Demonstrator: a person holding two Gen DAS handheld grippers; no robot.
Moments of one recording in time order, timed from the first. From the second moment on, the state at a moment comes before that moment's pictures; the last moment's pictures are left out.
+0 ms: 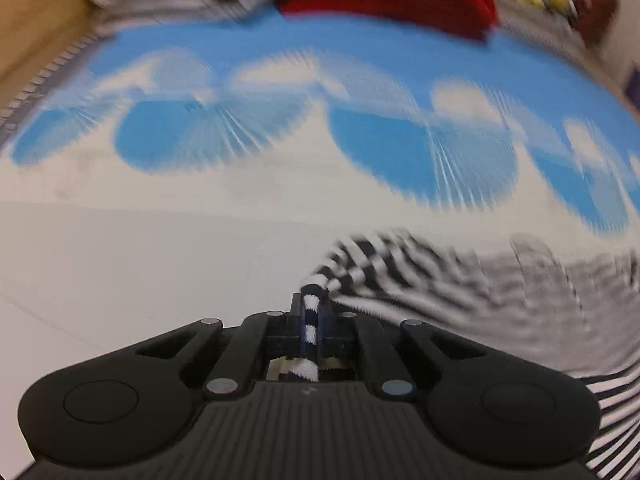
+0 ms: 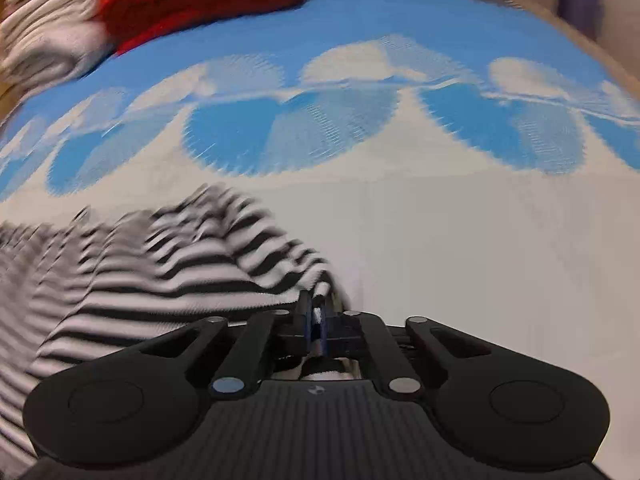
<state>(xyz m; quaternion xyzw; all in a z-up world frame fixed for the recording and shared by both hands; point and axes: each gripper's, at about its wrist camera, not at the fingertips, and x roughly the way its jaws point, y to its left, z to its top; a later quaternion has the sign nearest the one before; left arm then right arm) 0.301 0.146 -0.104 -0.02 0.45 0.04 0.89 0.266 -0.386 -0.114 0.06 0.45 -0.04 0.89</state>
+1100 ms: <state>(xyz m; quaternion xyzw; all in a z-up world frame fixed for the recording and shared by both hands) 0.253 0.054 -0.100 0.04 0.51 -0.23 0.83 0.209 -0.339 -0.093 0.03 0.47 0.26 0.84</state>
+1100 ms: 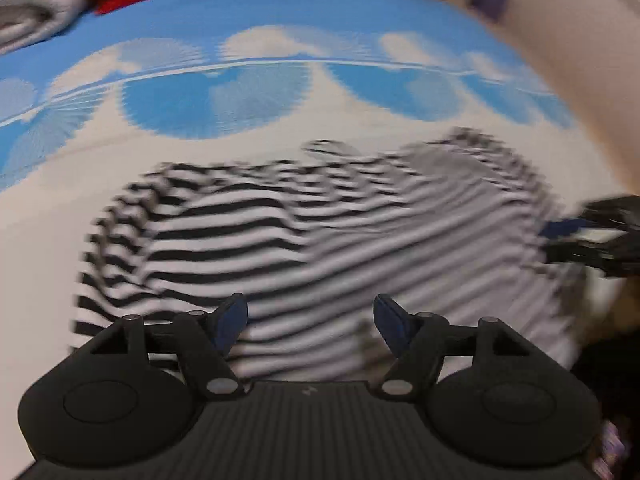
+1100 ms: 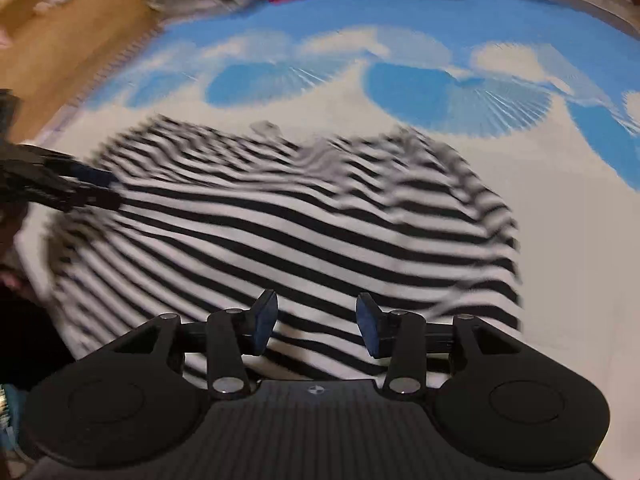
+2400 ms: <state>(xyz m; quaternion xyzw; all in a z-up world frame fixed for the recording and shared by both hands) 0.179 0.104 -0.060 -0.03 0.45 -0.03 0.89 0.120 -0.358 -0.070 -0.06 0.48 0.03 0.88</state>
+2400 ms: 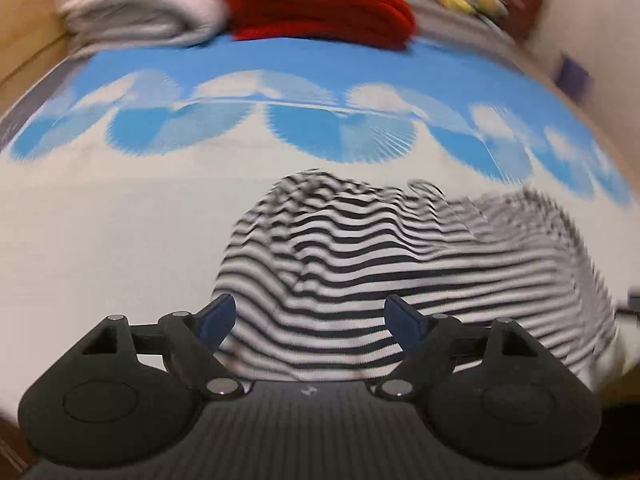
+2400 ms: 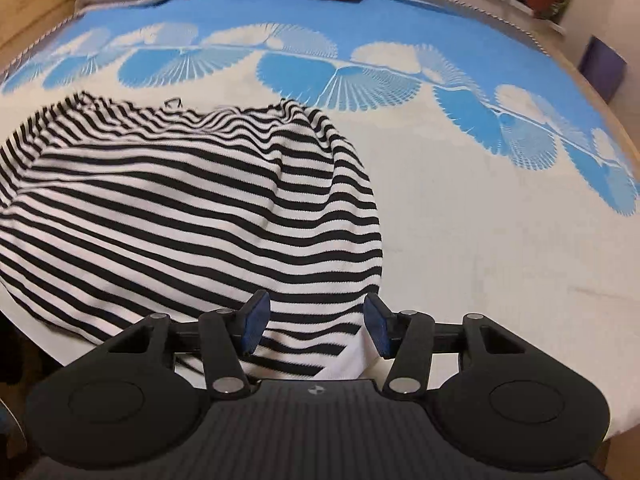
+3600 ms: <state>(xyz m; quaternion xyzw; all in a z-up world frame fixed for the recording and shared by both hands) 0.134 0.199 -0.128 -0.31 0.52 0.16 0.78 0.096 -0.360 -0.061 0.00 0.44 -0.04 0.90</state>
